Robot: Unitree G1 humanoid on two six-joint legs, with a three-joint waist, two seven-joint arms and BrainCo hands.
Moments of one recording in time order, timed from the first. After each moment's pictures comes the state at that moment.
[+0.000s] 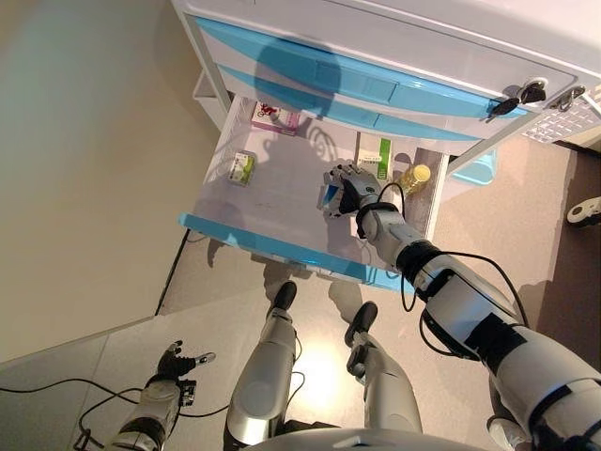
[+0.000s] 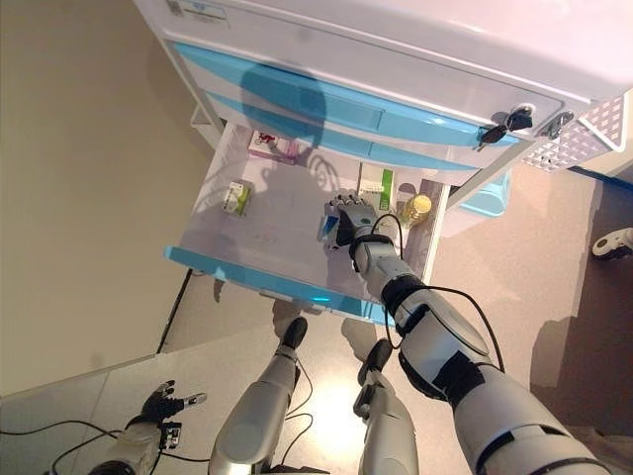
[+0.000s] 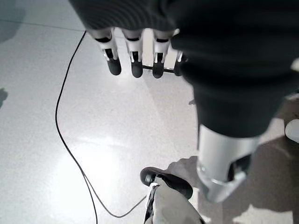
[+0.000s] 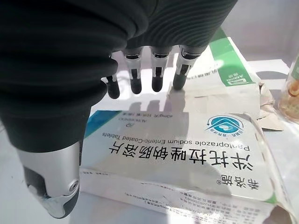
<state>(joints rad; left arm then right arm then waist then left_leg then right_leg) -0.10 0.39 -0.18 1.12 -0.23 -0.09 0.15 -1.04 -0.18 0.71 1.17 -0.52 0.07 -0.29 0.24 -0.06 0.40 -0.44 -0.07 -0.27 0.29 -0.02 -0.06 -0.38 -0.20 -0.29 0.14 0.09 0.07</state>
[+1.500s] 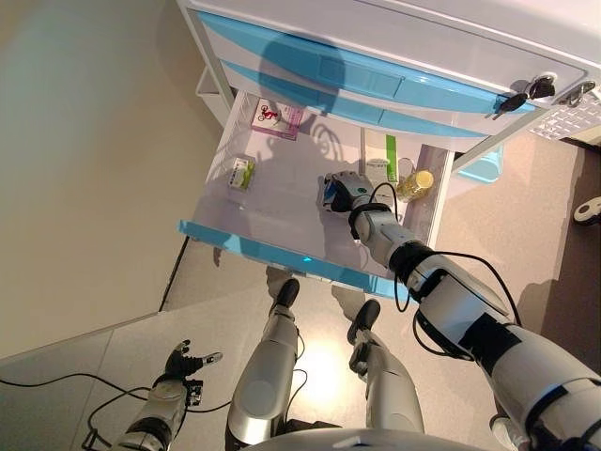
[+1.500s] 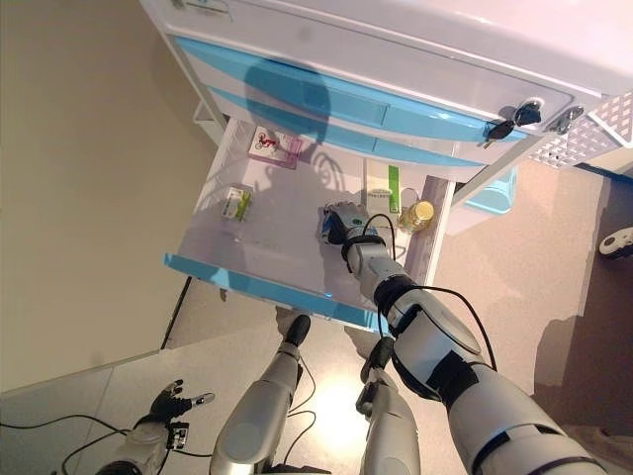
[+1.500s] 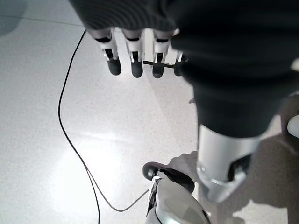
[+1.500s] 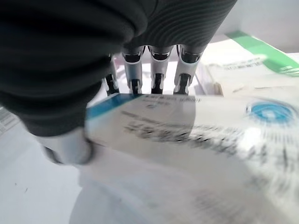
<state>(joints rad) -0.10 0.37 -0.18 1.12 -0.23 -0.09 0.15 -1.05 -0.14 0.72 1.18 -0.56 0.07 -0.30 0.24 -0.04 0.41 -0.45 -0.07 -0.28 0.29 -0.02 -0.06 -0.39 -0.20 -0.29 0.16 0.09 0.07</state>
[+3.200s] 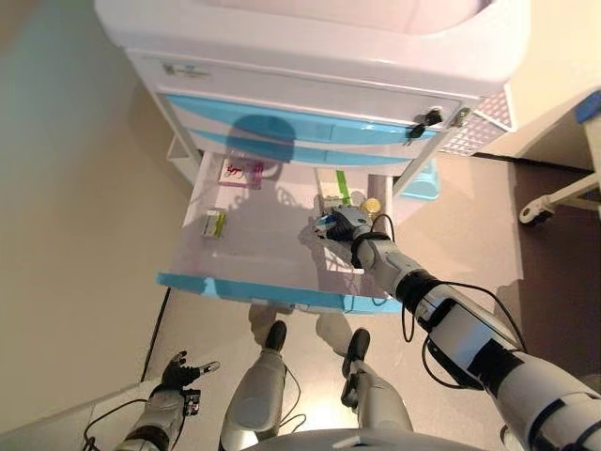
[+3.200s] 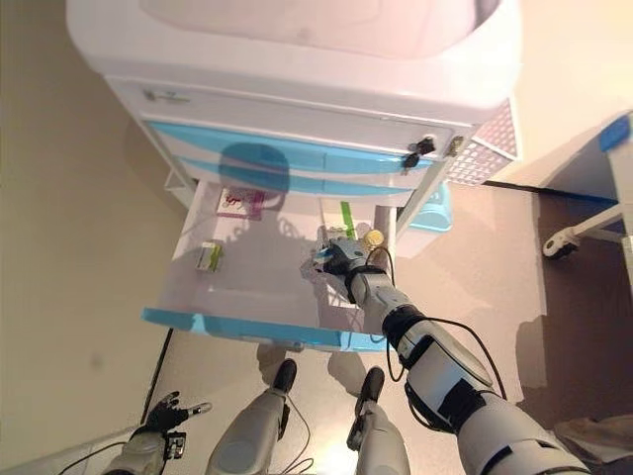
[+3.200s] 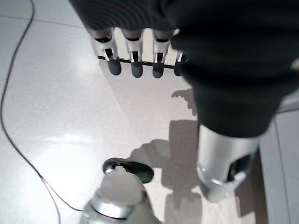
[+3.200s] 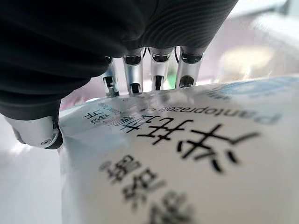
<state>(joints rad) -0.07 0.36 -0.16 1.14 -0.26 -0.09 0.15 -0.85 -0.19 0.71 1.02 -0.52 0.04 -0.23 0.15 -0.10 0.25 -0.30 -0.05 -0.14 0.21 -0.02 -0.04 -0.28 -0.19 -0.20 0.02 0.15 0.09</state>
